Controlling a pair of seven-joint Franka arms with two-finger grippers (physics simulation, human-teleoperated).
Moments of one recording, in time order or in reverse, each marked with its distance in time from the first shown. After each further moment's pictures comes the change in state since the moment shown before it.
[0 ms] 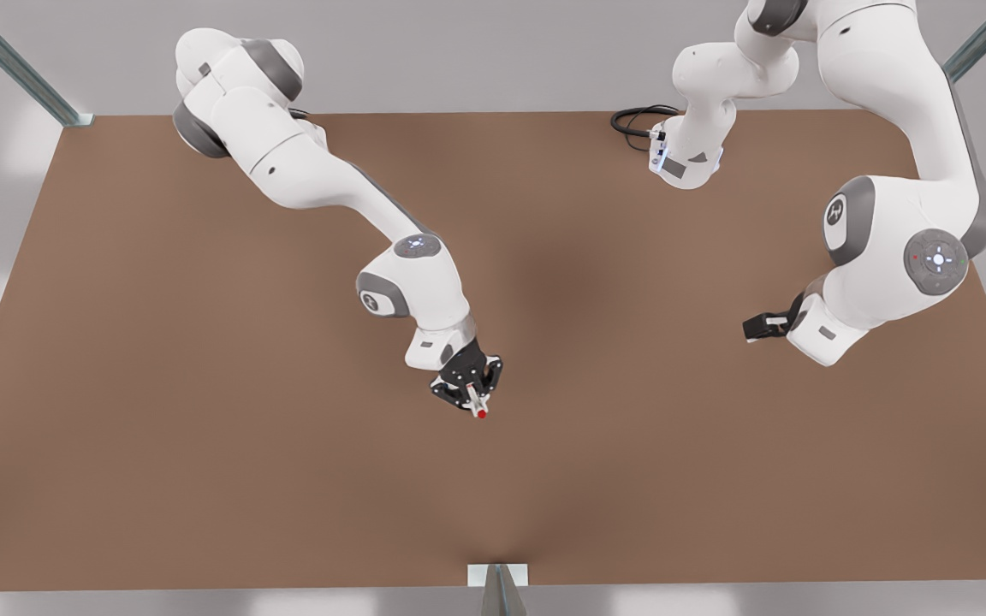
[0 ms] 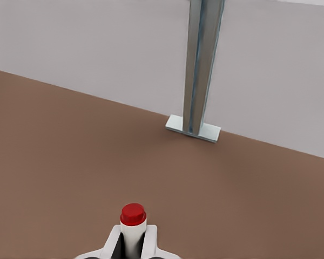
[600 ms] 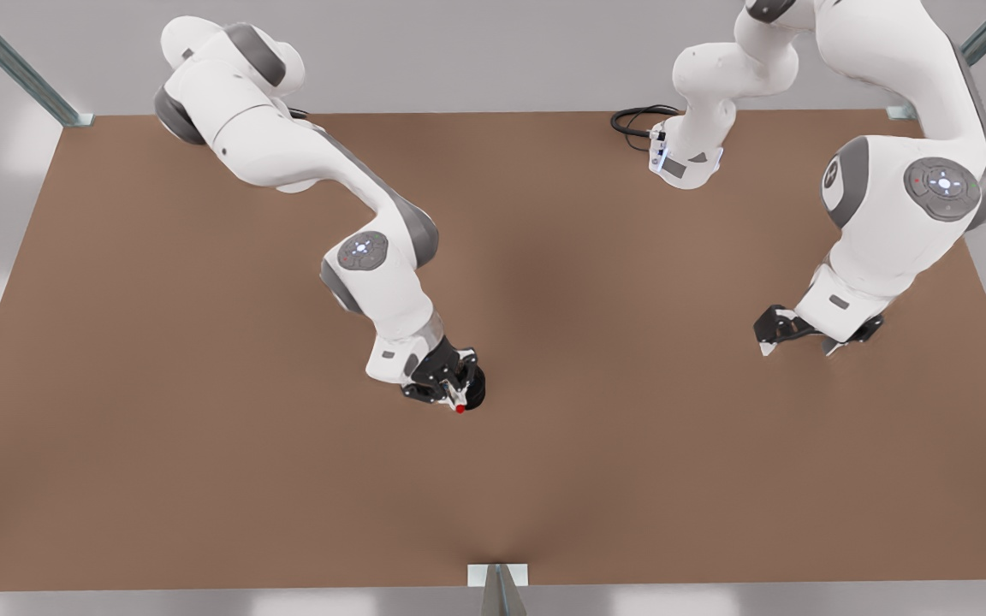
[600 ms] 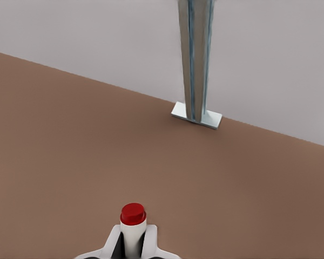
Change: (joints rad) left arm -0.017 -0.074 -0.040 0.024 0.076 0.145 0.042; right arm -0.052 -0.078 0.041 0.084 0.438 -0.223 -0.413
